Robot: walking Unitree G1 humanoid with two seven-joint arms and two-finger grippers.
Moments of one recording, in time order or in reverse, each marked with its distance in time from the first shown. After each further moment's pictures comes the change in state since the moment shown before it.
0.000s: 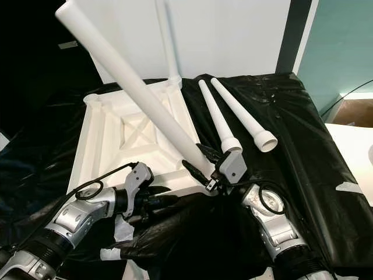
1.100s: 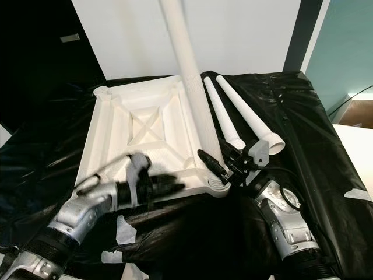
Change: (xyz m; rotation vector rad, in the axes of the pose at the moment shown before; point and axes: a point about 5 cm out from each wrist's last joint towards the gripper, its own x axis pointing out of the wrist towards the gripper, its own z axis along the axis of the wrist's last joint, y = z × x) left arm -0.010 0.005 0.052 -0.031 -0.341 0.007; right arm -0.016 -0.024 0.006 0.269 -0.008 -0.080
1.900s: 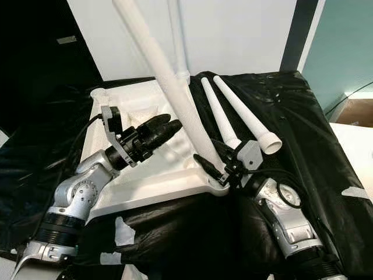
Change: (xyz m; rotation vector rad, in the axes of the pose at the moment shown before) left arm 0.010 0.005 0.057 -0.077 -0.447 0.035; right arm 0.005 0.006 0.008 -0.209 0.060 0.105
